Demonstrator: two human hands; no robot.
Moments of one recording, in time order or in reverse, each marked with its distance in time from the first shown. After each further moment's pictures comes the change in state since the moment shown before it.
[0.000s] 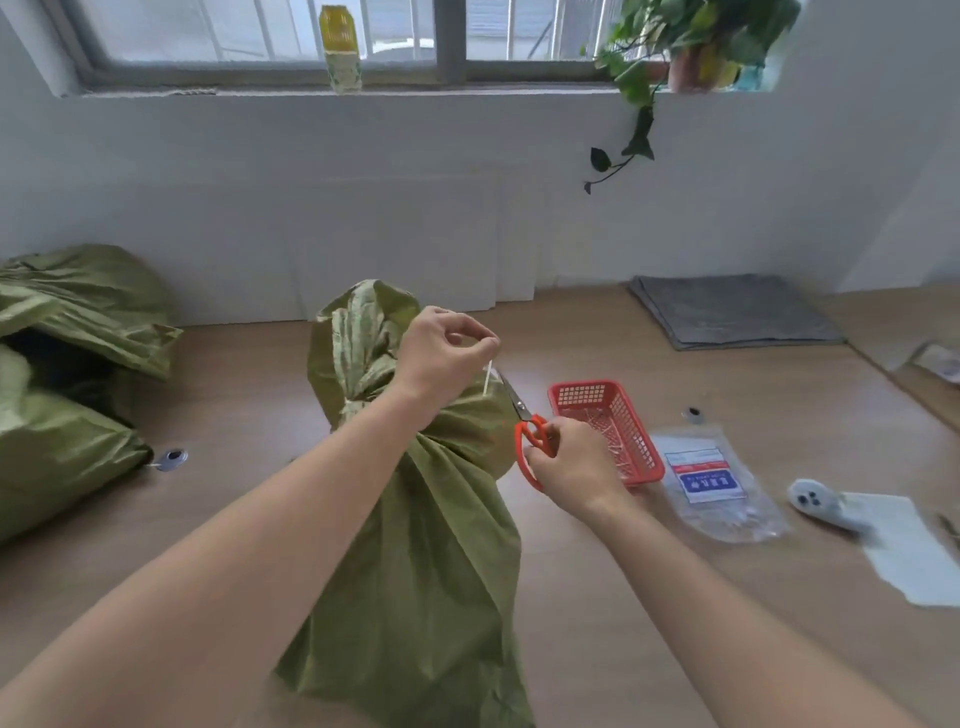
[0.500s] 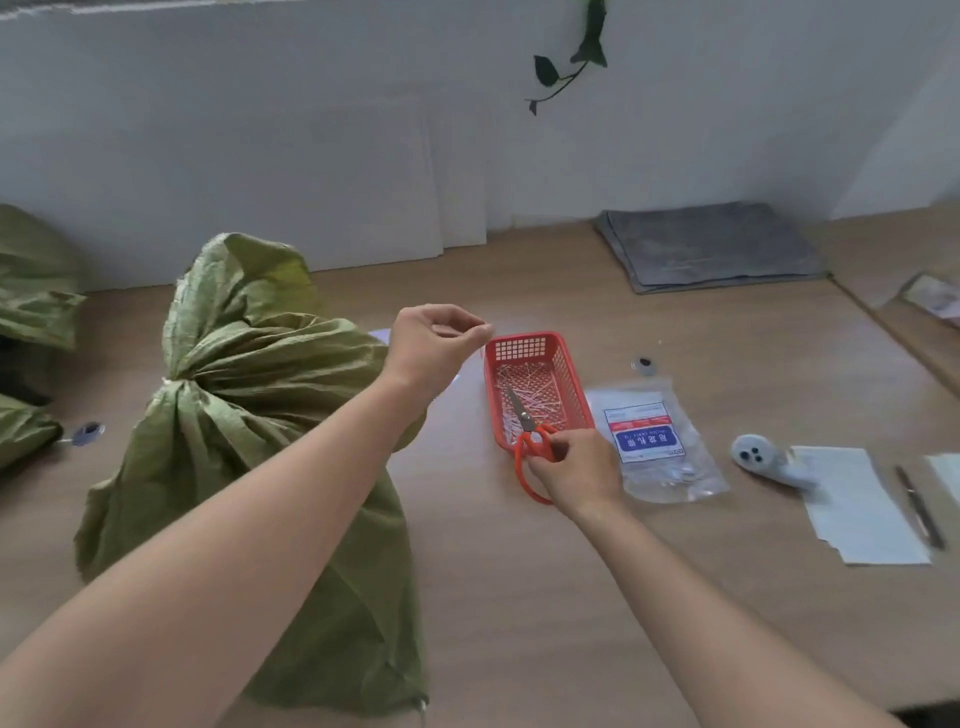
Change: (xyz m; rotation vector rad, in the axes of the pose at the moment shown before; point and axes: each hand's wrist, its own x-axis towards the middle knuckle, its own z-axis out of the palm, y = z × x) left_hand 0.007 0.009 0.179 -0.046 -0.059 -0.194; right_hand 0.029 0.172 -0.059 0.023 0.034 0.185
